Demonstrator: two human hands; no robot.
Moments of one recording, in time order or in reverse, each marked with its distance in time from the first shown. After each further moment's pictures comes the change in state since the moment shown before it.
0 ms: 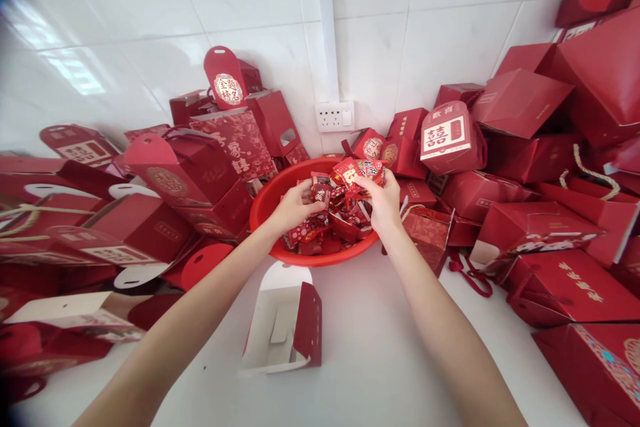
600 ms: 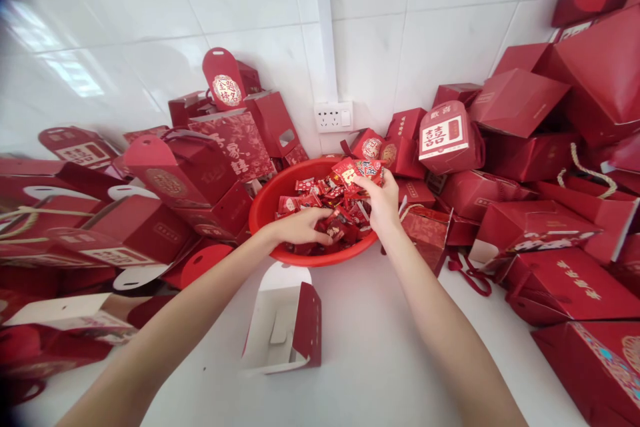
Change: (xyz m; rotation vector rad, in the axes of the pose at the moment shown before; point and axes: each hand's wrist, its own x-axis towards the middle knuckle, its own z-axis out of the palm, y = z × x) left_hand -0.014 0.013 0.002 0.364 -0.609 0.092; right_hand 0.000 -0.001 0.001 0.008 0.008 0.005
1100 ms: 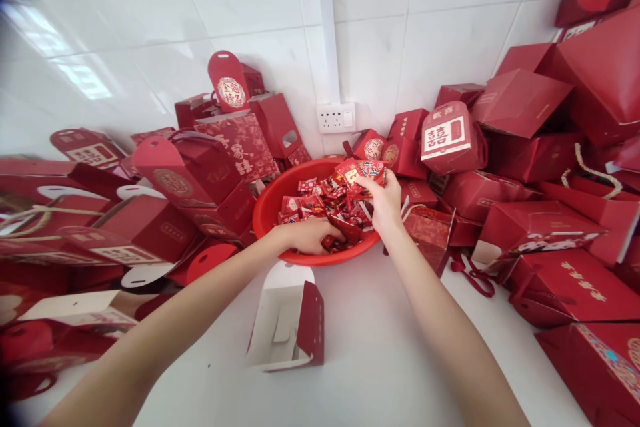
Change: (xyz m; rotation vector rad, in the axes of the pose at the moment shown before) left_hand 0.002 0.001 0.011 0.171 0.017 -0.012; right_hand 0.000 0.001 -0.001 -0.003 -0.006 -0.018
